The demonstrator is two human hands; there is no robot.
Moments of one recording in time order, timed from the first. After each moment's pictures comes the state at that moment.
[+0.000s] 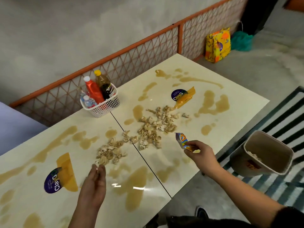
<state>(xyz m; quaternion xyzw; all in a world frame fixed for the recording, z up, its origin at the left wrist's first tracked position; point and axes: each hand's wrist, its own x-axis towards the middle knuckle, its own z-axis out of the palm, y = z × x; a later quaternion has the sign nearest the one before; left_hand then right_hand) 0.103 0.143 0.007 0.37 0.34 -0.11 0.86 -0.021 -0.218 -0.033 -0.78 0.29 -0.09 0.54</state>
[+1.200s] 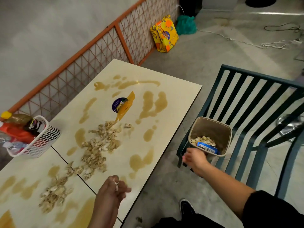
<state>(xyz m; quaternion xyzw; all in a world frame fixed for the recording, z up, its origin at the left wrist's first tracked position) -0.021 -0.146 0.019 0.68 0.09 -0.31 0.66 -0.143 -0.427 -0.121 -0.25 0.59 -0.08 0.77</state>
